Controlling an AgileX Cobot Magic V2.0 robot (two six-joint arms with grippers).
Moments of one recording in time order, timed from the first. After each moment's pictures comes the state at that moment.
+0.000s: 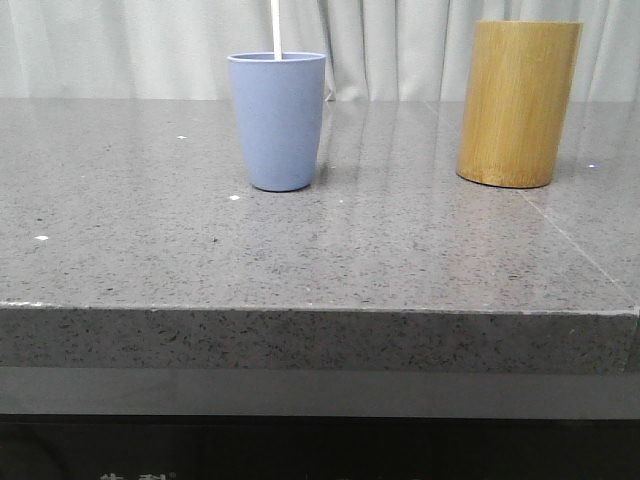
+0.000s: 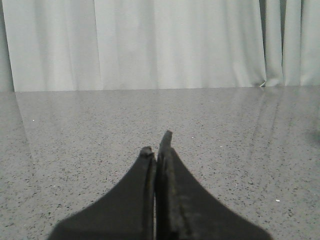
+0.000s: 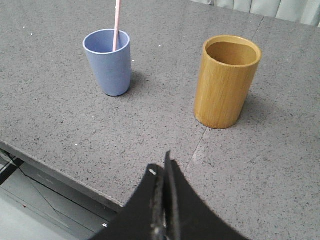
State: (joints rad) left arm -0.04 -0.01 0.00 -0.07 0.00 0.11; right arm 0.29 0.51 -0.86 0.18 0.82 -0.11
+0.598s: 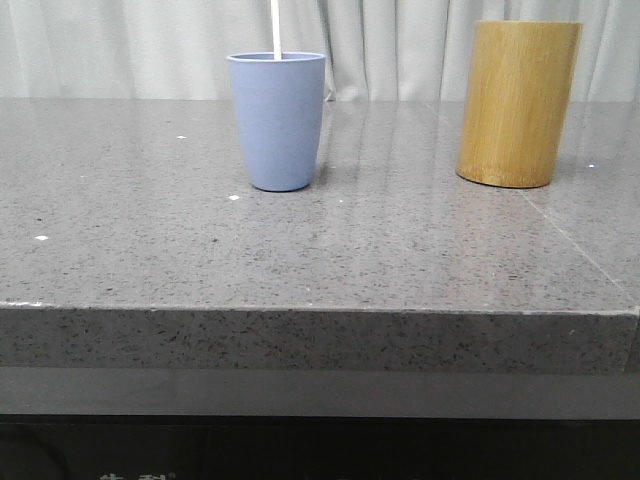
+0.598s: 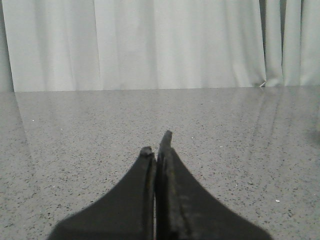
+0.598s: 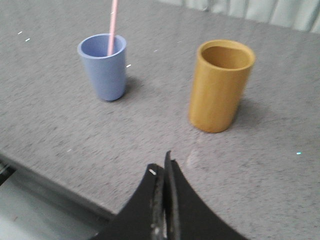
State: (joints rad) left arm -0.04 -0.01 0.00 -0.07 -0.01 0.11; right arm 0.25 0.45 -0.79 0.17 0.76 -0.11
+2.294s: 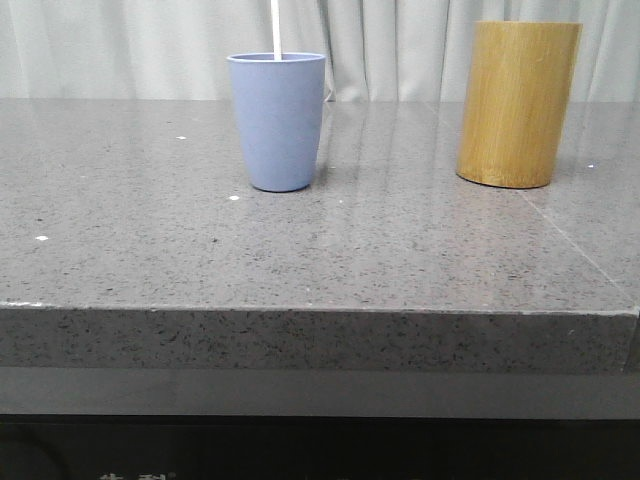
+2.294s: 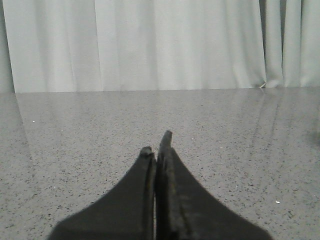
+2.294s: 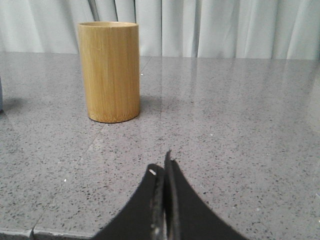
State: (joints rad) left arm -0.04 -0.01 0.00 -0.07 -0.01 0.11; right arm 0.05 -0.01 0.03 0.03 0.08 0.04
